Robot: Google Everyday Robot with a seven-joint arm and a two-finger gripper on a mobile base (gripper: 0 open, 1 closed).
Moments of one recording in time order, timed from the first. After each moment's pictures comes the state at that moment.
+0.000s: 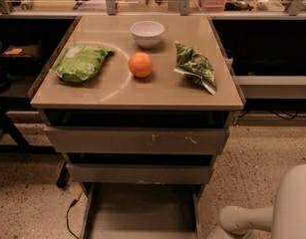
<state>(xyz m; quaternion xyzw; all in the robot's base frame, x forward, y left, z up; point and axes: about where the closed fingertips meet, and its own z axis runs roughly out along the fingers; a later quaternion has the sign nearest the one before) 0.278 -0.173 0.237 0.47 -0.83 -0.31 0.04</state>
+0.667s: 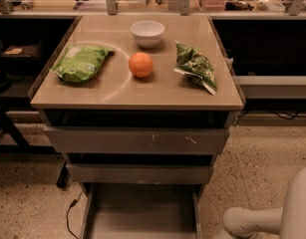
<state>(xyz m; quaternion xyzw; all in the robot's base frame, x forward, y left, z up) 0.255 -0.179 0.263 0.45 -0.84 -0.31 0.05</state>
